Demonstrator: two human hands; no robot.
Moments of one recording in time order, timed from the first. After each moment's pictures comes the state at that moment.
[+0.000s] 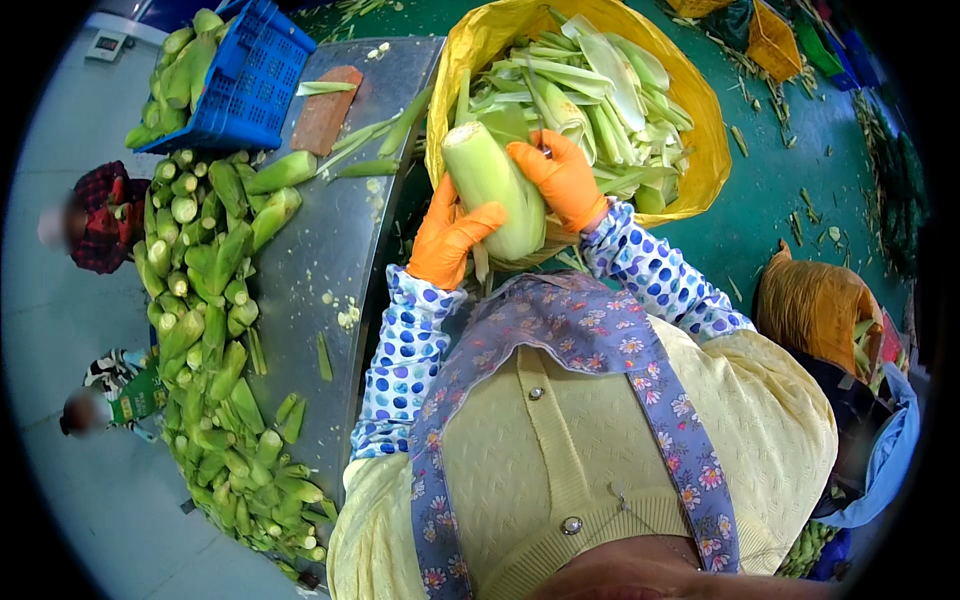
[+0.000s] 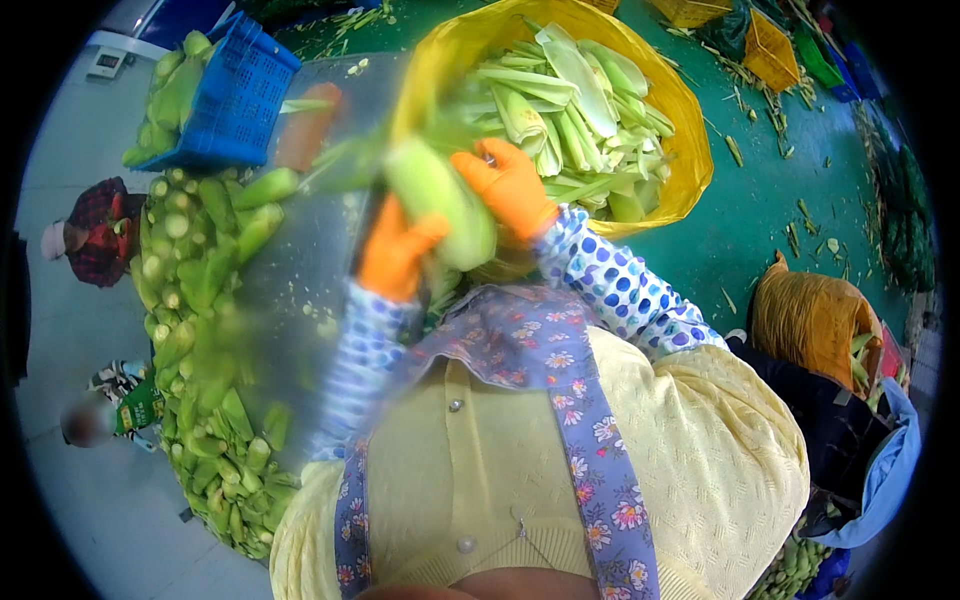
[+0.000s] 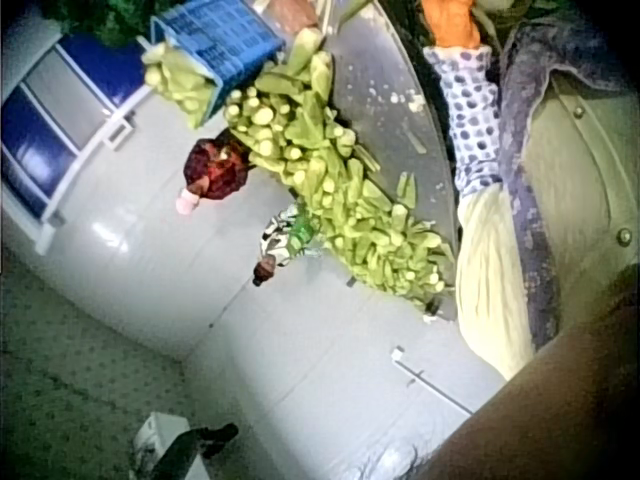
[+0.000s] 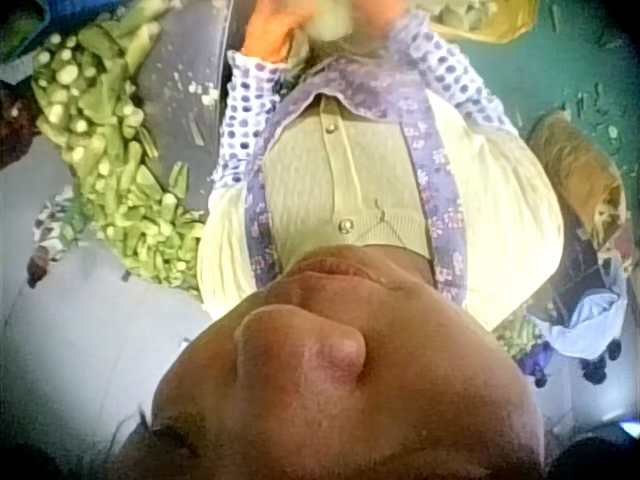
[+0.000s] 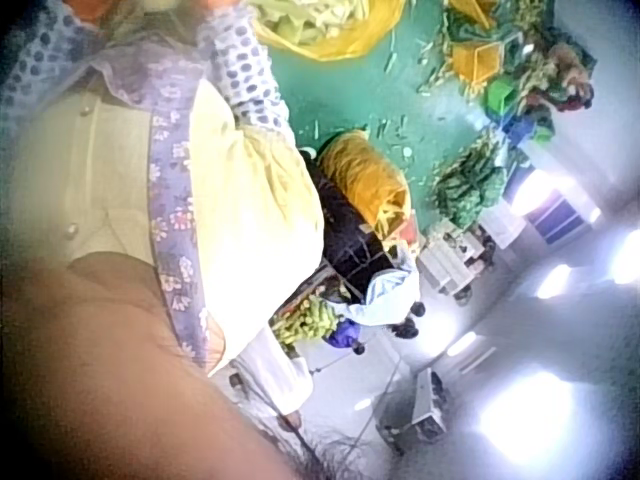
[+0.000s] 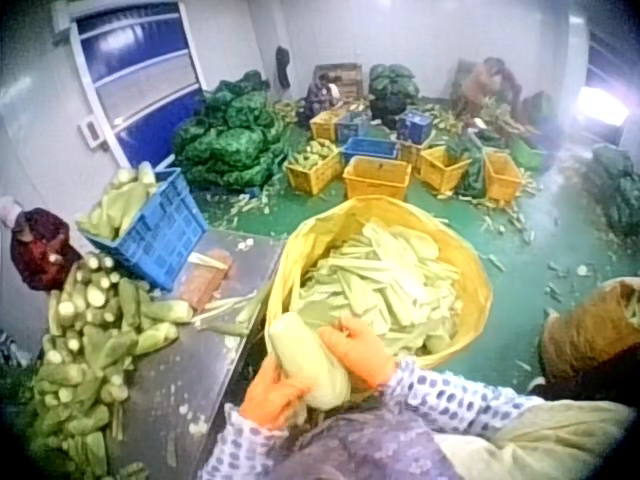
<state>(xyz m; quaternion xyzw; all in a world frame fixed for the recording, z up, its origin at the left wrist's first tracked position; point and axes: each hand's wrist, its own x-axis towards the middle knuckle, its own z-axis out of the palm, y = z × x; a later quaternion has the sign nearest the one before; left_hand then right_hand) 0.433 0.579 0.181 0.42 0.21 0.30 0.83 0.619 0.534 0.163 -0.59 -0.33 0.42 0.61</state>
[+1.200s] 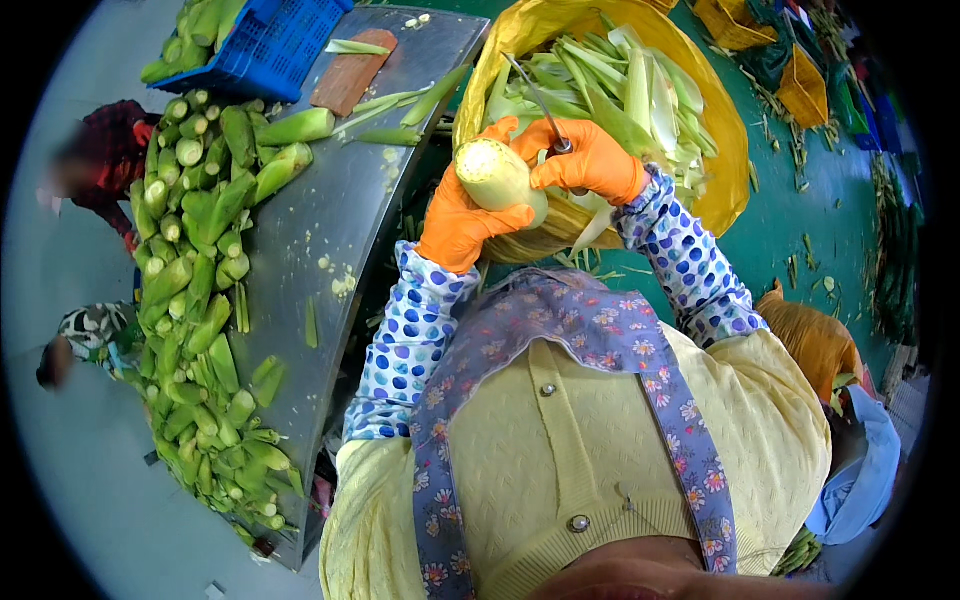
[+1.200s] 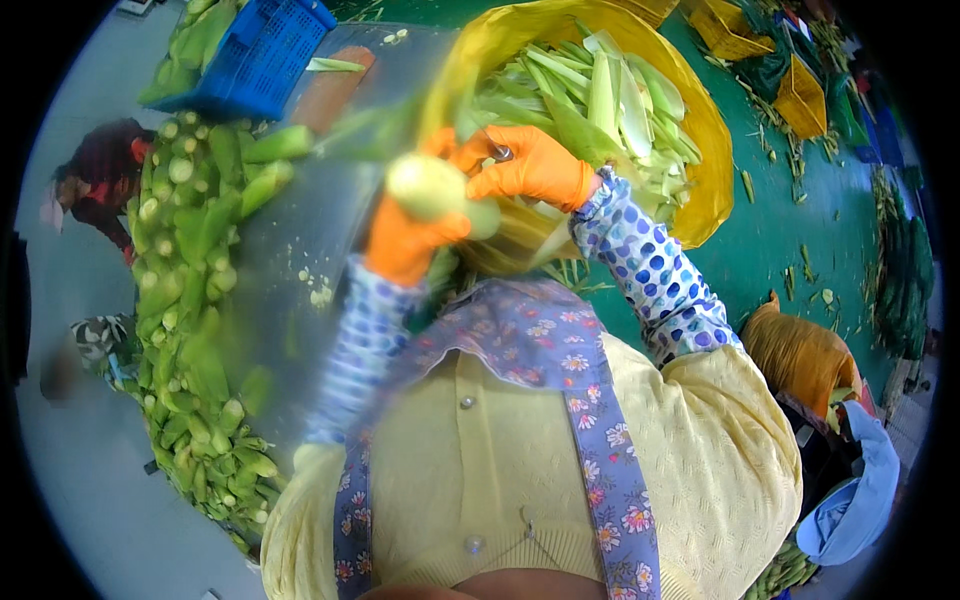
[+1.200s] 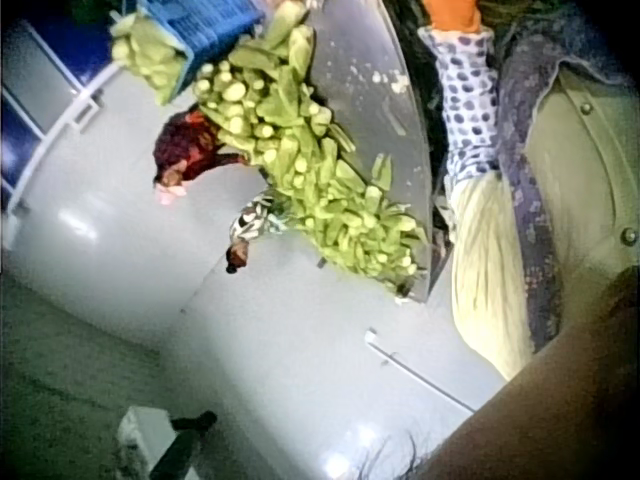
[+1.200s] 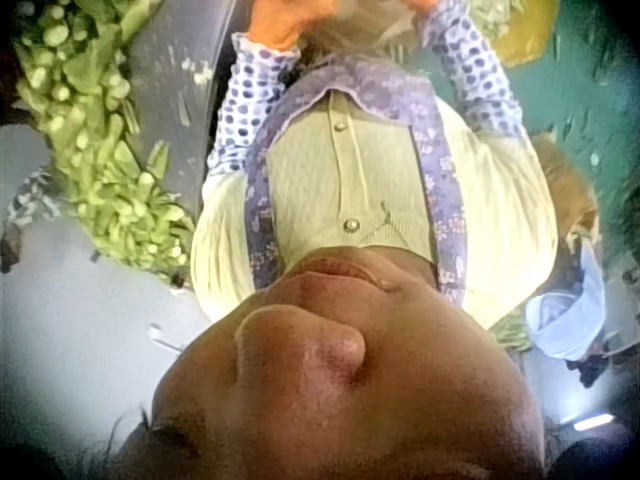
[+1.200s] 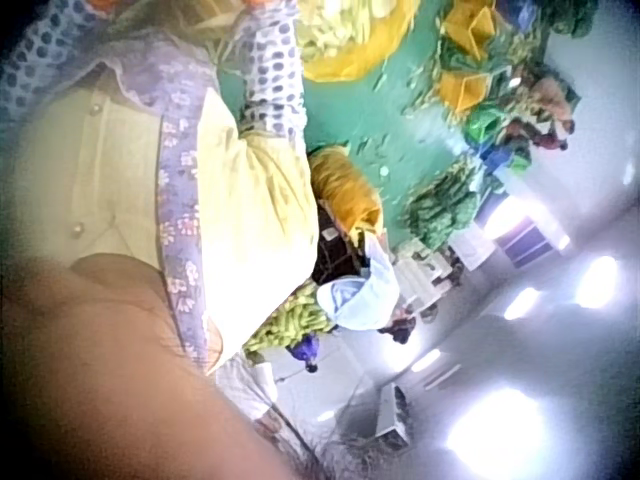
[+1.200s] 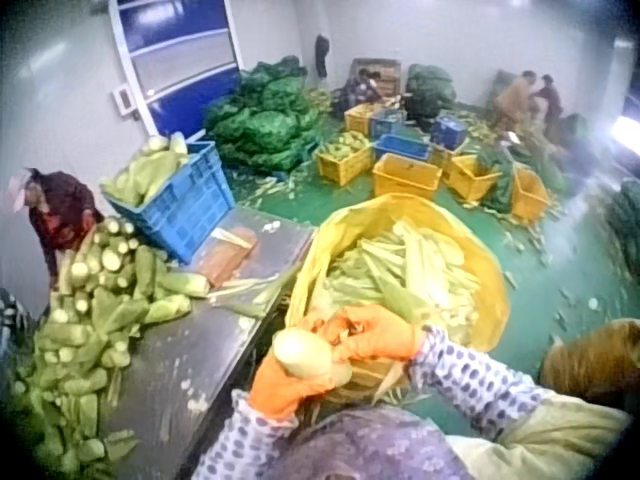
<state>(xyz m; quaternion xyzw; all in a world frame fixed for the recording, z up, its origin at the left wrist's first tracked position) 0.438 0.591 0.158 0.43 0.12 0.37 0.82 0.660 0.555 0.199 -0.47 -0.52 0.59 0.40</state>
